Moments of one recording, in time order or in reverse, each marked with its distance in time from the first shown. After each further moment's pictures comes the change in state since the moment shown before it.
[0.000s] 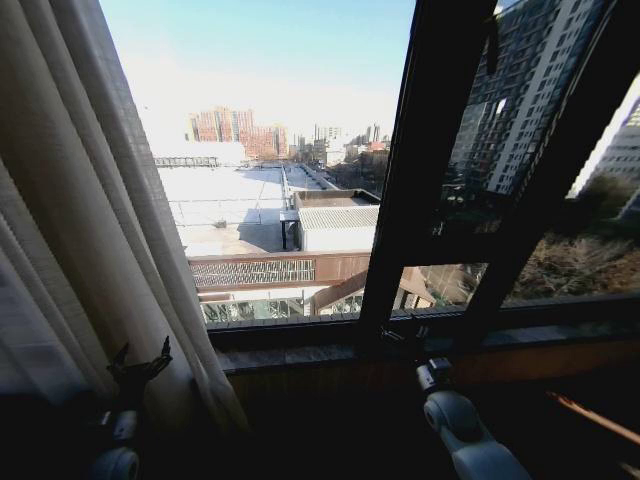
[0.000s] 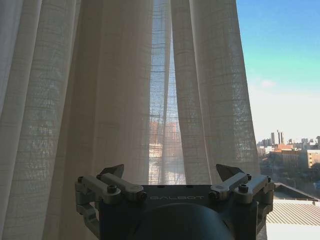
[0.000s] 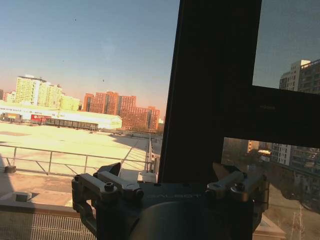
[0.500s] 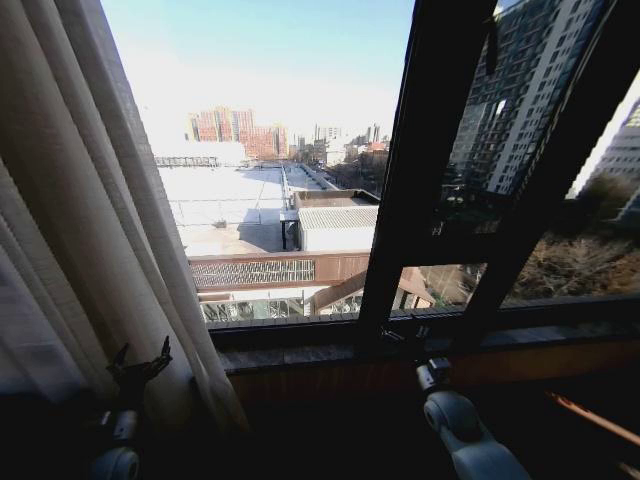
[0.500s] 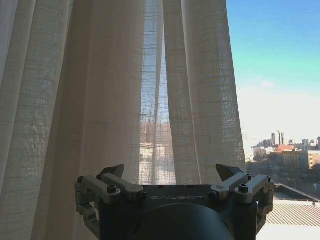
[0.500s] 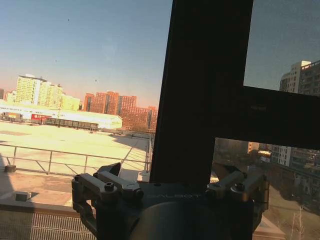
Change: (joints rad) left arm 0.000 0.000 0.000 0.000 0.000 0.000 -0.001; right arm 0.000 0.000 0.000 0.000 0.000 0.000 0.000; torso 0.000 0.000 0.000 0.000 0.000
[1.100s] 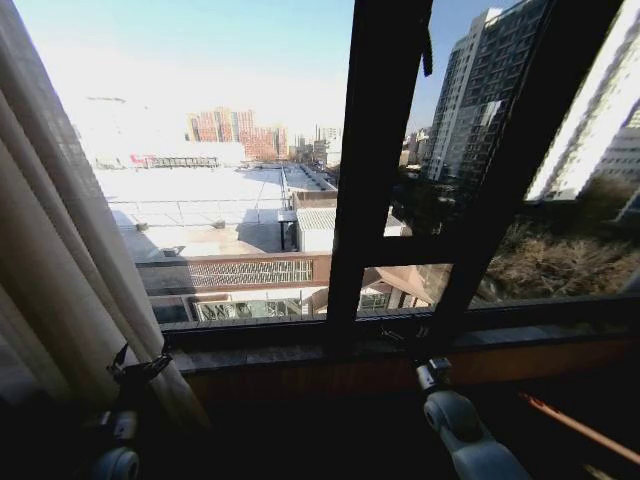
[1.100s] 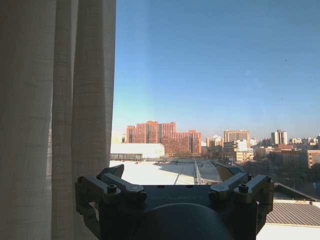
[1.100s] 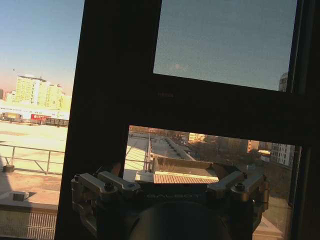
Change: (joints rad) left arm 0.000 0.000 0.000 0.000 0.000 0.001 0.000; right arm 0.000 0.000 0.000 0.000 0.000 0.000 0.000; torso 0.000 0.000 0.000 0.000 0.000
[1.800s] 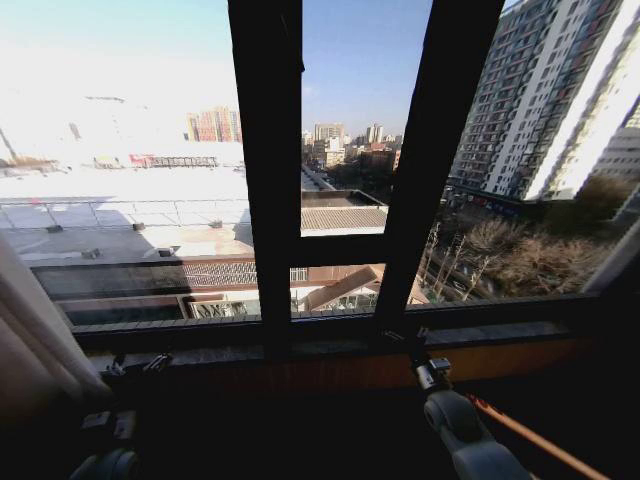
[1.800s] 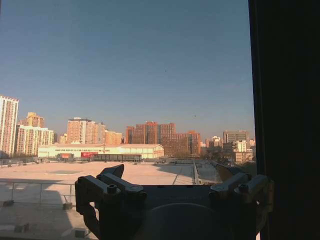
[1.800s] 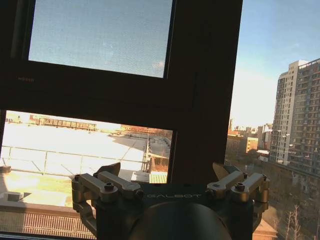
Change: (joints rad) left arm 0.000 0.000 0.000 0.000 0.000 0.000 0.000; right arm 0.000 0.000 0.000 0.000 0.000 0.000 0.000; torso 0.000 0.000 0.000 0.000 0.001
